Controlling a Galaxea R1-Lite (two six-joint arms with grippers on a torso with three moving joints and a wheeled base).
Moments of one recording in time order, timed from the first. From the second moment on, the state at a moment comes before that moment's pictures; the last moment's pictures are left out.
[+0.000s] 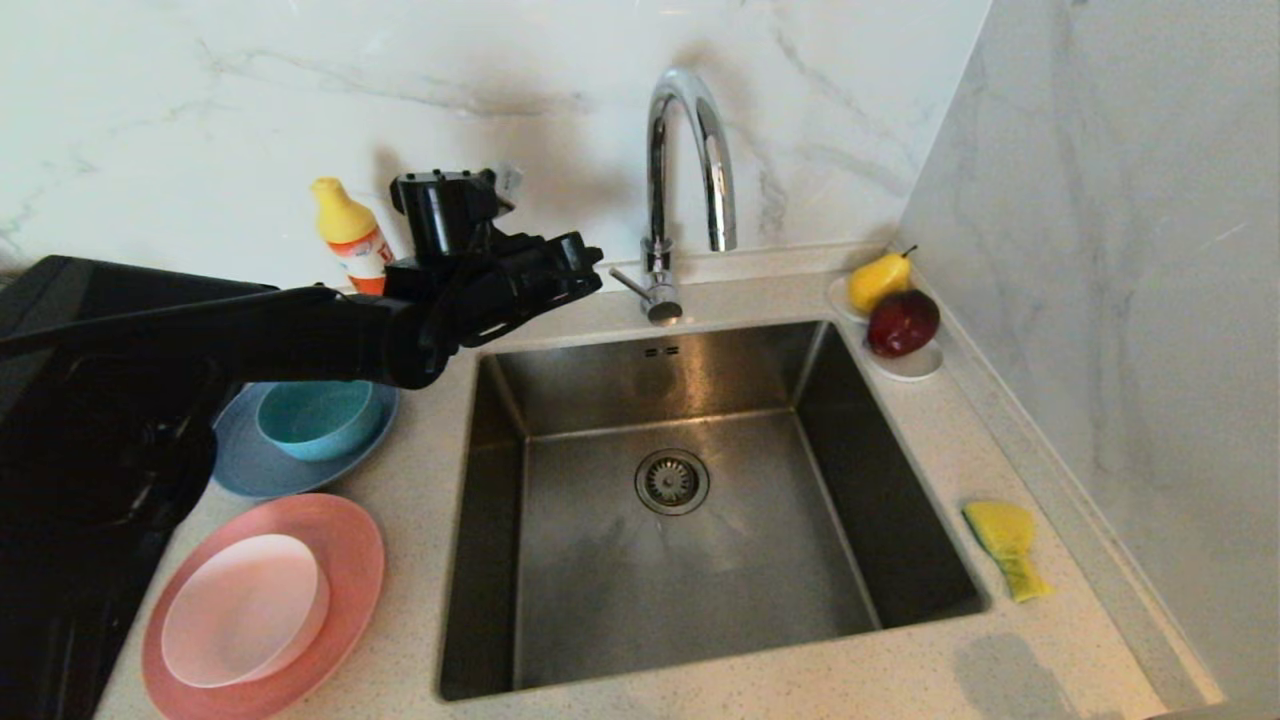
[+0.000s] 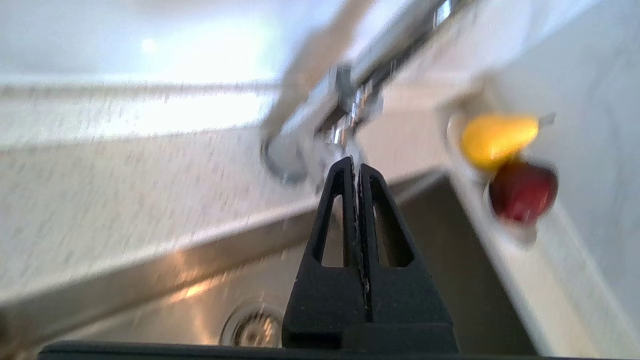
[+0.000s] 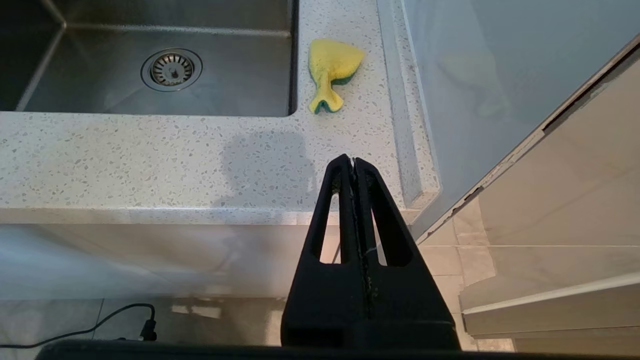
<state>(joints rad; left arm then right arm) -0.33 2.21 -1.75 -0.49 -0.21 -0.36 0.00 0.00 -0.01 0.04 0.04 -0.05</state>
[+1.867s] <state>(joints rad) -0.37 2.32 -1.82 -0.48 -0.20 -0.41 0.00 0.00 -0.01 0.04 0.04 -0.05</state>
